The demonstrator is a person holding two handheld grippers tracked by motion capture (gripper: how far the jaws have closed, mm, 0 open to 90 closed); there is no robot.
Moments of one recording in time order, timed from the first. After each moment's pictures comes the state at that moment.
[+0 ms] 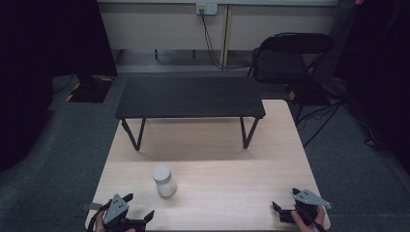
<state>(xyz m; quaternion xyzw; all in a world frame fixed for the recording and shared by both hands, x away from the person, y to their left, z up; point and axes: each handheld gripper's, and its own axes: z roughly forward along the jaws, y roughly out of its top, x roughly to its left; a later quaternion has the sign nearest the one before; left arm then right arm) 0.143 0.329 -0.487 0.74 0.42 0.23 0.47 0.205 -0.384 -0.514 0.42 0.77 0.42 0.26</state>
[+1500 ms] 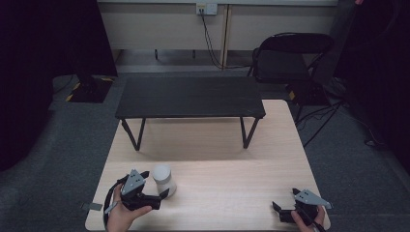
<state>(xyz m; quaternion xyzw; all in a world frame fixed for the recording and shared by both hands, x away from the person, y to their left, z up) 0.213 0.300 -0.454 0.75 0.38 0.22 0.49 0.205 -0.384 -0.514 0.42 0.77 0.42 0.26</state>
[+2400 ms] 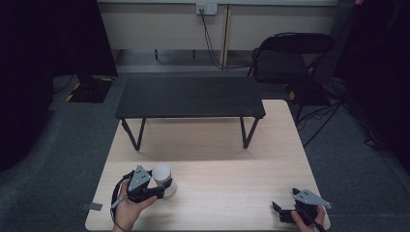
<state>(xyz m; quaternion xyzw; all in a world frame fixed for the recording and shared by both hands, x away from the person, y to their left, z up) 0.224 0.293 -0.463 0.75 0.36 0.24 0.50 0.205 -0.384 -0.514 0.42 0.77 0.42 0.26</state>
